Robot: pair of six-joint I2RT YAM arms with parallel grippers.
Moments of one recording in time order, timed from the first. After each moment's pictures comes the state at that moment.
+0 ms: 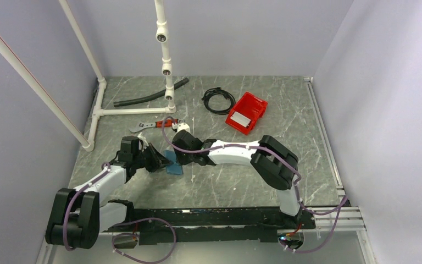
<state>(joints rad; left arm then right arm) -0.14 1.14 0.35 0.00 0.53 -0.80 1.06 1.97 1.29 -0.12 0.14 0.54</state>
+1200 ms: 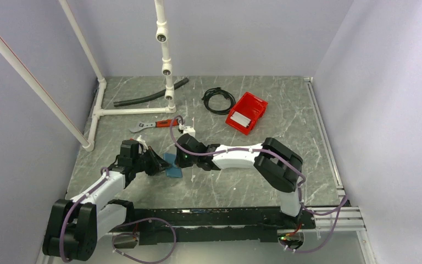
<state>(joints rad) -0.15 1.06 0.31 -0.04 0.49 -0.81 1.07 1.94 1.19 0.02 0.09 0.78</state>
